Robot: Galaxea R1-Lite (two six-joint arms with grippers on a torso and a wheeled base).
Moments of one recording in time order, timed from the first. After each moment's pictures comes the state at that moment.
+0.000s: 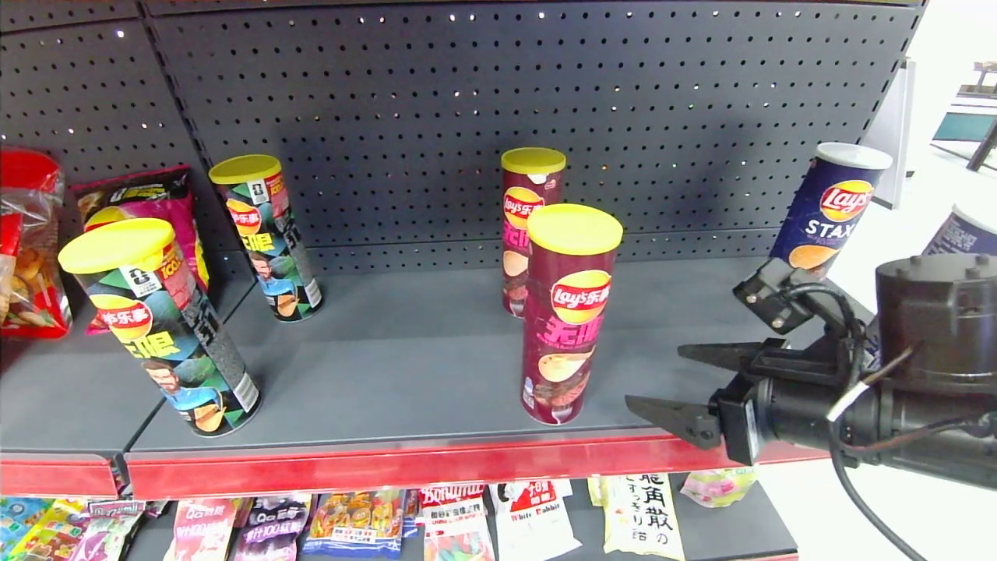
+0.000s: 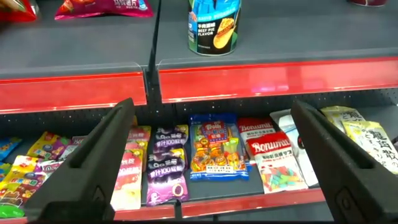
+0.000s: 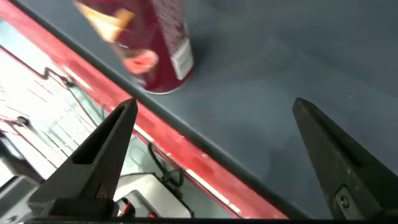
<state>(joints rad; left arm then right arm) -0.11 0.10 0.00 -0.05 0.07 0.00 0.54 1.47 -0.61 -0.40 0.16 -0.05</state>
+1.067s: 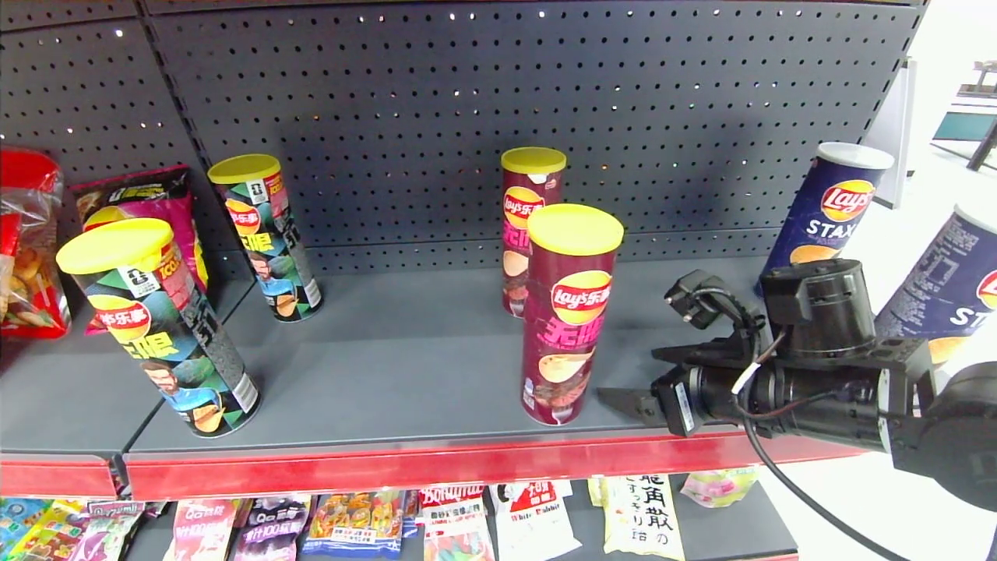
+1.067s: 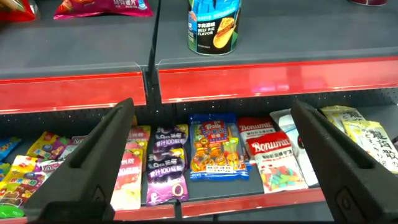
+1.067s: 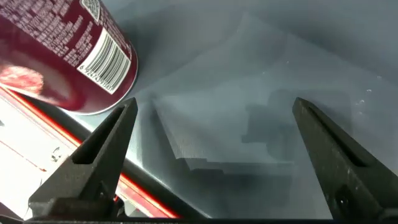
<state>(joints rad) -0.11 0.10 0.00 -0.05 0.07 0.00 0.51 1.67 -0.70 -0.42 0.10 -0.05</state>
